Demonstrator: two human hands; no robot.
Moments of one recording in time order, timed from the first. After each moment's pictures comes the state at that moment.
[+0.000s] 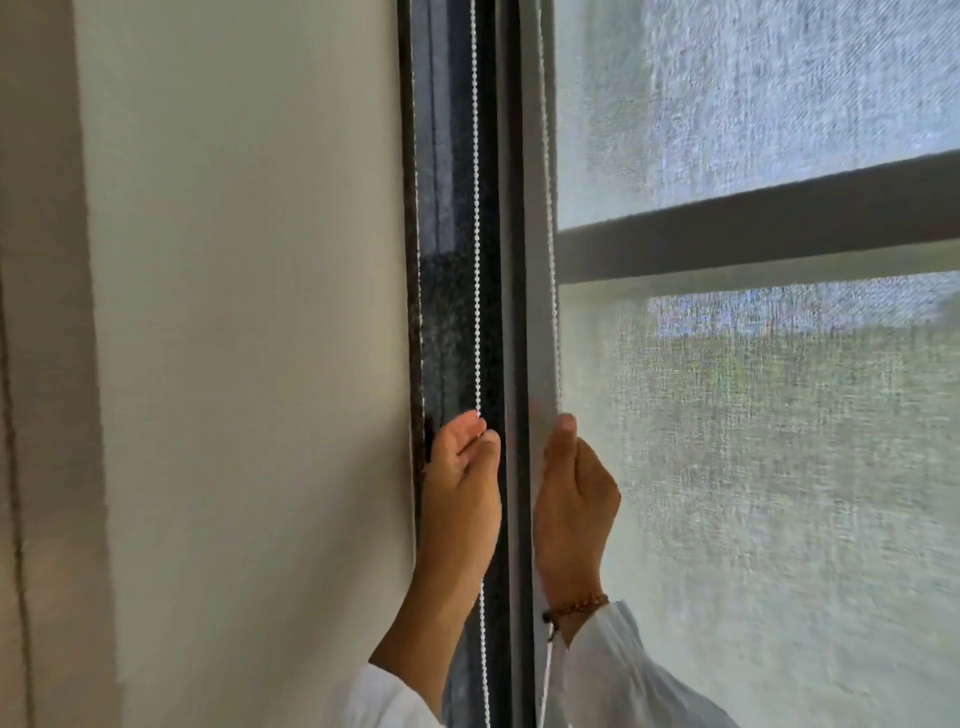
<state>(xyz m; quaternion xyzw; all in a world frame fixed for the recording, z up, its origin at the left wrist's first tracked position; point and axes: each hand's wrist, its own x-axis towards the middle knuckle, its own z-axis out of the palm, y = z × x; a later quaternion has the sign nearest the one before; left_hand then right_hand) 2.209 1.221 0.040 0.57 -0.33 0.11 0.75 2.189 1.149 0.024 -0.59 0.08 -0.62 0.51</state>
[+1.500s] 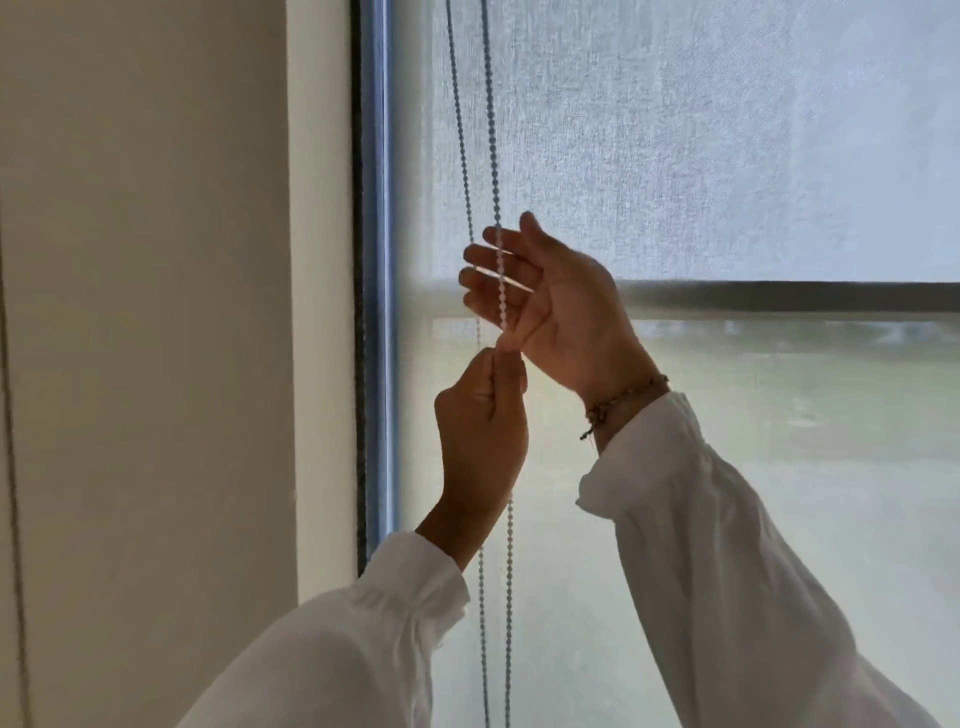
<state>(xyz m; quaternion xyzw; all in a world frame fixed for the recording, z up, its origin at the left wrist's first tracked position) 2.005 1.414 0.079 0.32 -0.53 0.13 0.77 1.935 1.401 0.173 -0.59 -0.08 -0.47 0.65</state>
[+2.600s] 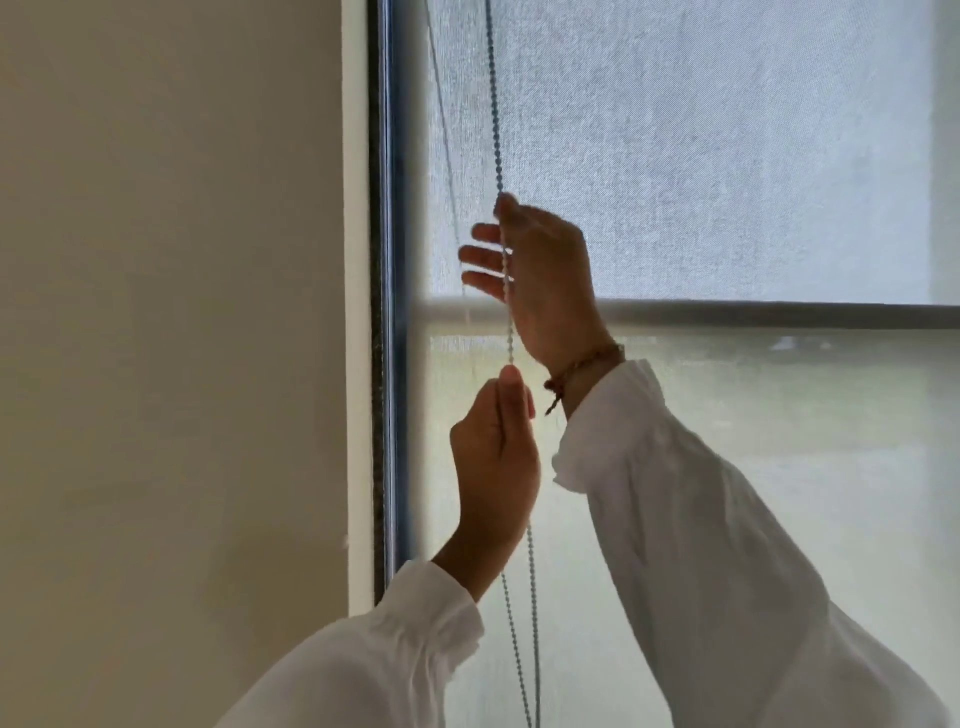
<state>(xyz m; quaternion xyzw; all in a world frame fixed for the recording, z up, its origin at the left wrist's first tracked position) 2.080 1.421 0.083 0.27 -0.55 0.01 0.79 2.041 1.435 0.212 -0.62 0.08 -0.66 0.43</state>
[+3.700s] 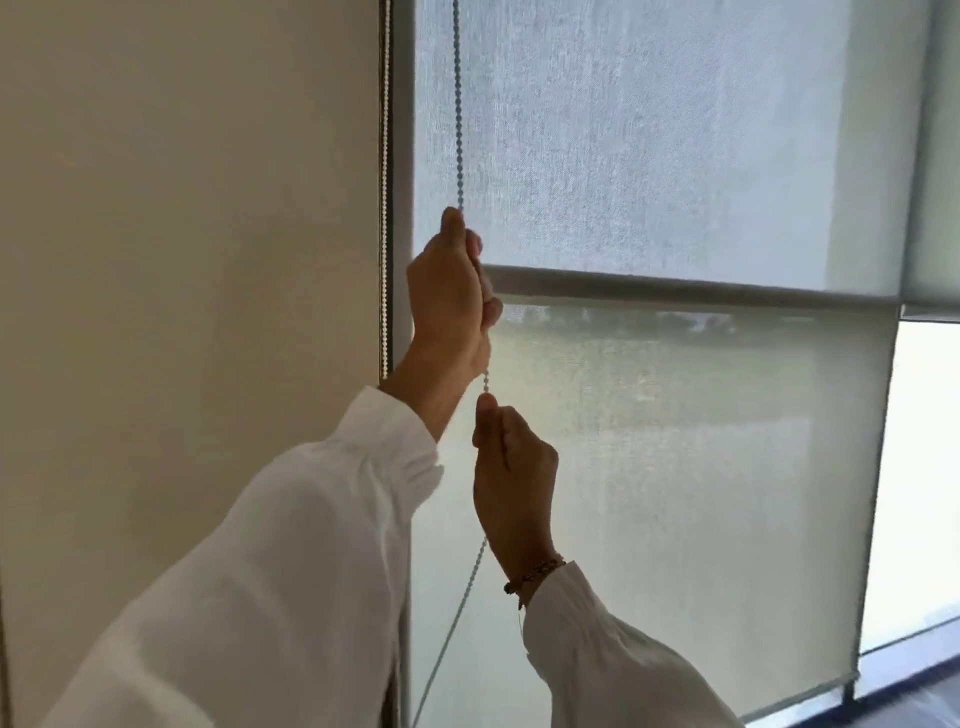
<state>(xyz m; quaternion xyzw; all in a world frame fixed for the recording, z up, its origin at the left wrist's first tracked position) 2.133 1.492 0.161 0.21 -0.48 -0.33 0.78 2.090 1.464 0.024 -0.63 0.21 -0.73 0.13</state>
